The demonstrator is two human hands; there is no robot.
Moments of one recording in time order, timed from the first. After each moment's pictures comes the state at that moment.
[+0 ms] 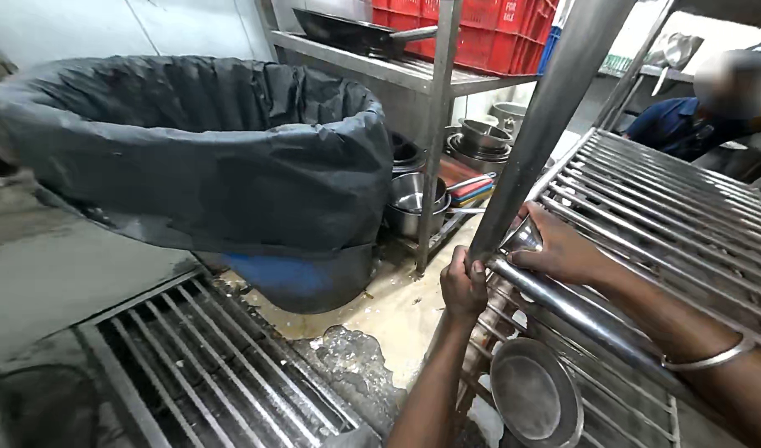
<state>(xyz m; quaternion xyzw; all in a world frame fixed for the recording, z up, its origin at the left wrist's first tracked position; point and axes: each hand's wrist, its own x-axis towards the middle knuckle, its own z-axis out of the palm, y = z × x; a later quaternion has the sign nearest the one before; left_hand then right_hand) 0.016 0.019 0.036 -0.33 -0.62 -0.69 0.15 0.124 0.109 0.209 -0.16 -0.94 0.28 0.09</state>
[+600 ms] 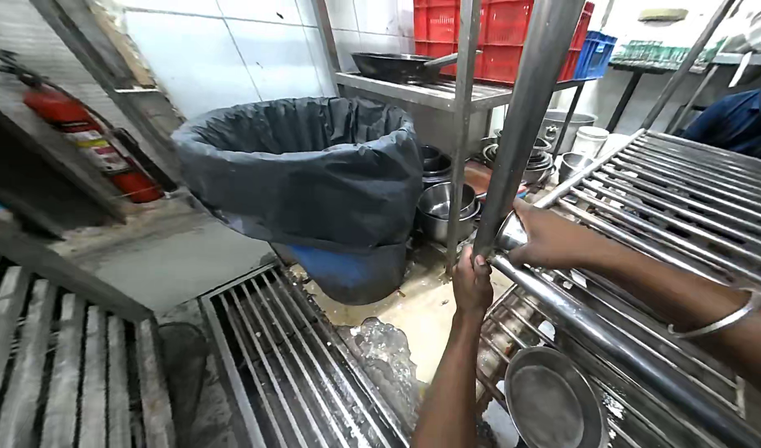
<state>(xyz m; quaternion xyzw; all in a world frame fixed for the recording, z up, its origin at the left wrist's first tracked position) 0.026 0.019 0.045 -0.30 -0.65 -0.68 0.15 0.119 0.103 0.238 -0.11 -0.98 0.19 0.01</state>
